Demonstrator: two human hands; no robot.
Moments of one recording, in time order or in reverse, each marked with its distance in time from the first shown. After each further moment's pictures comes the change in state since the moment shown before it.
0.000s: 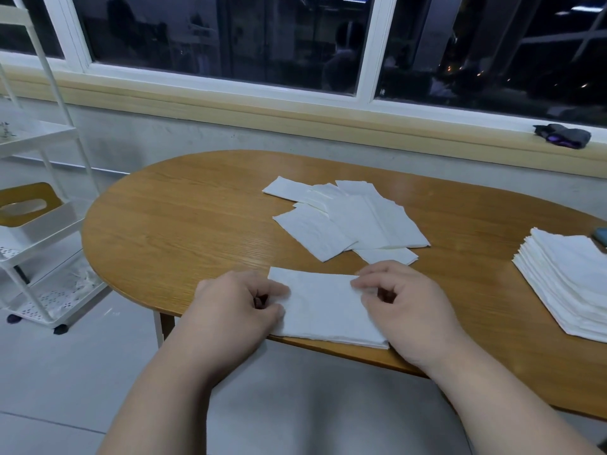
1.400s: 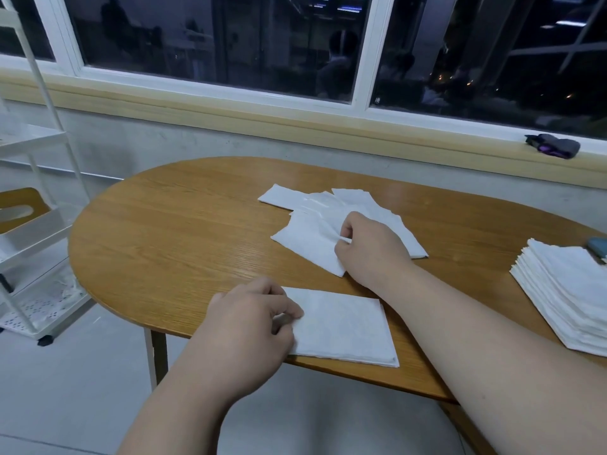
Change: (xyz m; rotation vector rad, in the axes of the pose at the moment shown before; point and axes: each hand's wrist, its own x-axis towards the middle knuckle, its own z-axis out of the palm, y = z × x) left_hand 0.008 0.003 0.014 0.212 0.007 0.198; right_hand 0.109 -0.007 0.018 -0.469 -0.050 0.048
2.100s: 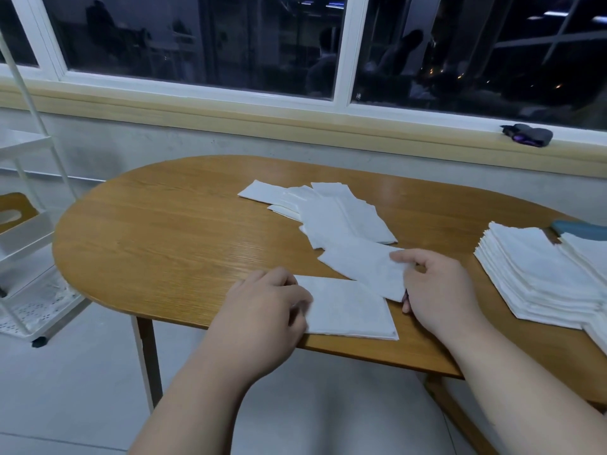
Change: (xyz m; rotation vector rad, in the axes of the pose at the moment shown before) left_hand 0.002 0.032 0.036 0.141 0.052 0.190; right_hand -0.103 0.079 -0.045 0.499 0.185 0.303
